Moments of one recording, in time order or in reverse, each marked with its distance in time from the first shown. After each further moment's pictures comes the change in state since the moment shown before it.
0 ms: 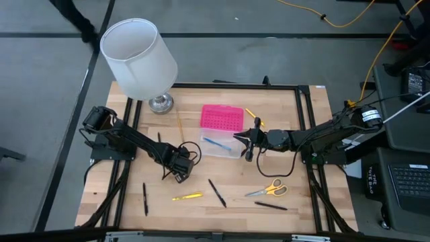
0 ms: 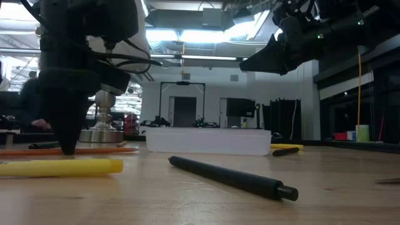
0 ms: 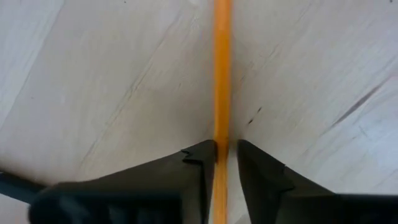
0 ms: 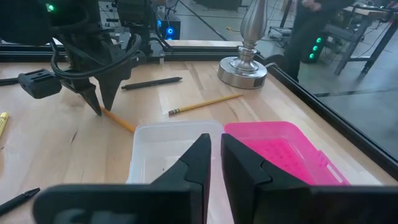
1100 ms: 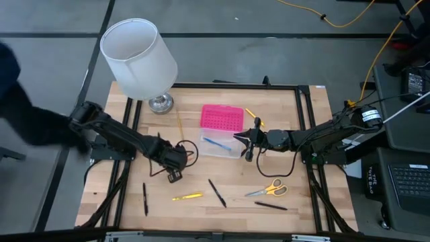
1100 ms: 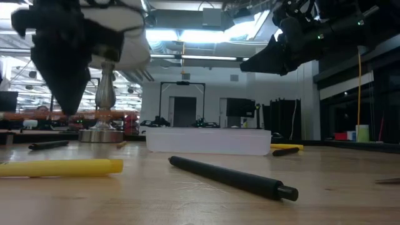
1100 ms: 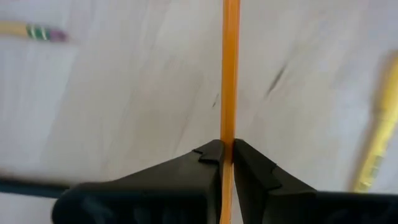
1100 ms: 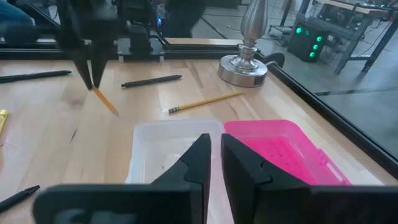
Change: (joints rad) left arm -0.010 -0.232 -0.006 -0.047 0.030 0.213; right arm 0.000 0.000 0.000 -0.007 0.000 0.000
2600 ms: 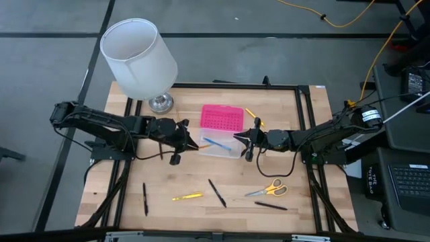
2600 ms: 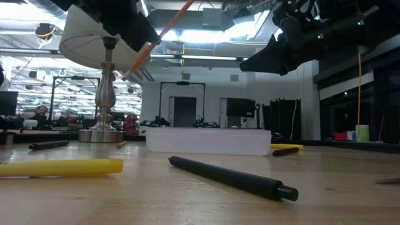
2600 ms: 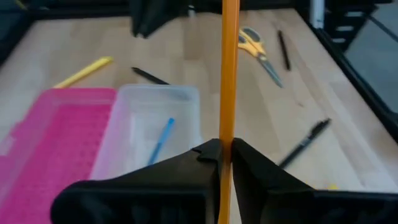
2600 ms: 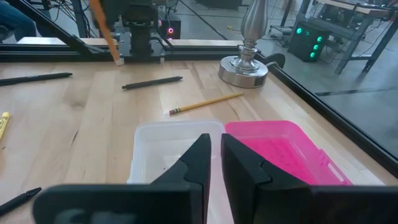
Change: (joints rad) left arm 0.265 -0.297 -0.129 0.614 0.103 0.769; right arm 0.000 0.000 0.000 0.004 -0.002 0.006
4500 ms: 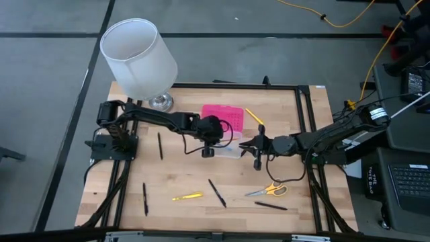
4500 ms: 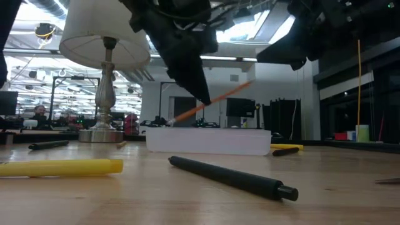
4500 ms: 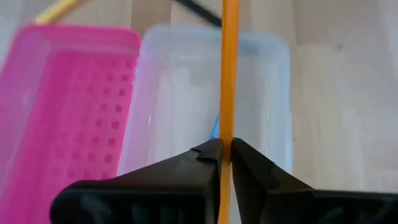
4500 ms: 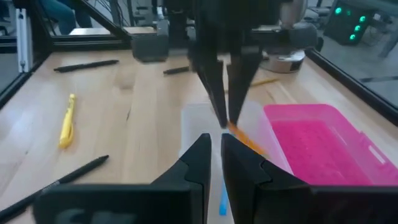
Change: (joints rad) left arm 0.132 0.637 0.477 -0.244 -0.034 0.056; right arm 0.124 -0.138 0.000 -0.215 -0.014 0.099
